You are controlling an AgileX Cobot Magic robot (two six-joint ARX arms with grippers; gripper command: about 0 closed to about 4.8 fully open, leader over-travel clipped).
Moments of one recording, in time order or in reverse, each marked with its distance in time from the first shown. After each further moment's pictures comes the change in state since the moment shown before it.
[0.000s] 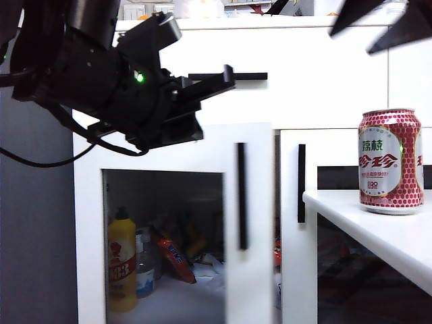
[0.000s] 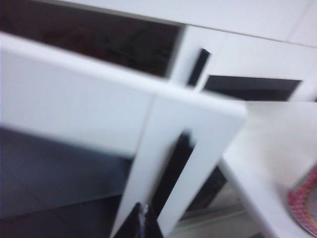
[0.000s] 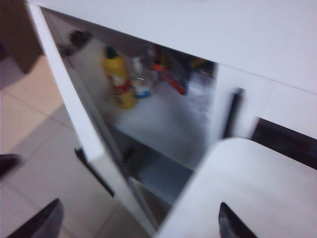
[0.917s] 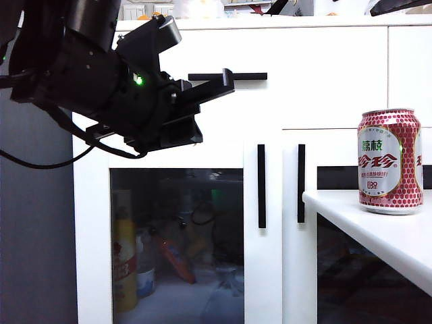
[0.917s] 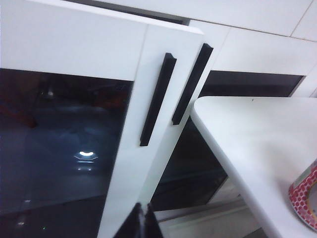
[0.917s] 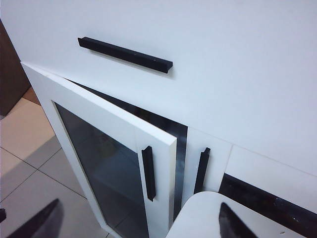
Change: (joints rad) left arm 0.000 0.001 -0.002 -0.010 0.000 0.000; right arm -0.001 -0.050 0.006 0.149 0.028 -0.004
